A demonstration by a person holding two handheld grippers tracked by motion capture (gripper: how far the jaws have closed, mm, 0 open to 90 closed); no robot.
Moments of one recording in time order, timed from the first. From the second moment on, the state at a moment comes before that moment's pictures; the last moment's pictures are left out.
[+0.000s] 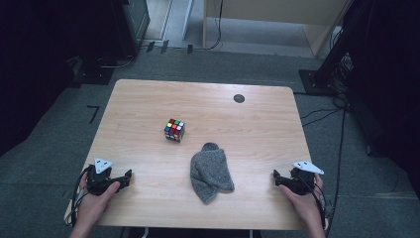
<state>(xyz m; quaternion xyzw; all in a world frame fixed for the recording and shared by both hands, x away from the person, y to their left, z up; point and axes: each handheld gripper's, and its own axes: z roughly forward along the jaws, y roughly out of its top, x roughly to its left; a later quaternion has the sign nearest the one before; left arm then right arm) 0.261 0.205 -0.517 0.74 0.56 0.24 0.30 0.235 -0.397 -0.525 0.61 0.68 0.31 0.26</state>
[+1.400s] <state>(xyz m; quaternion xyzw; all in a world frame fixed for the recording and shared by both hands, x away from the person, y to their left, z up) 0.264 0.202 -0.518 0.73 0.56 0.24 0.30 0.239 -0.258 -0.482 0.51 0.71 0.42 0.24</state>
